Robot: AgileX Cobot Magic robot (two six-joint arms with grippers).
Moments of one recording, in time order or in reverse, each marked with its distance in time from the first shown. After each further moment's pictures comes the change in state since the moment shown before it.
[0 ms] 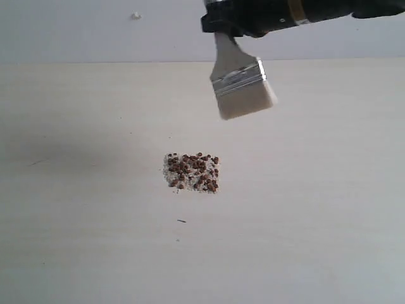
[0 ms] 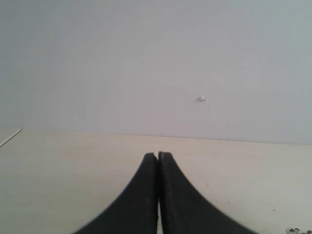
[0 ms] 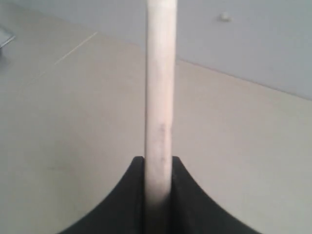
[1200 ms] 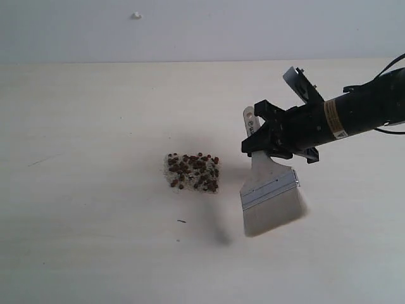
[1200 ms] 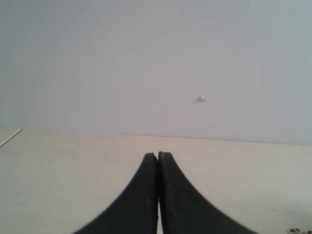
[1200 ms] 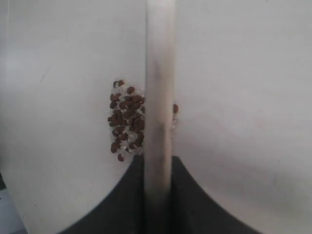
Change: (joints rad) left arm 0.000 0.000 0.000 0.000 0.000 0.000; right arm -0.173 0.156 0.386 0.033 -0.233 0.261
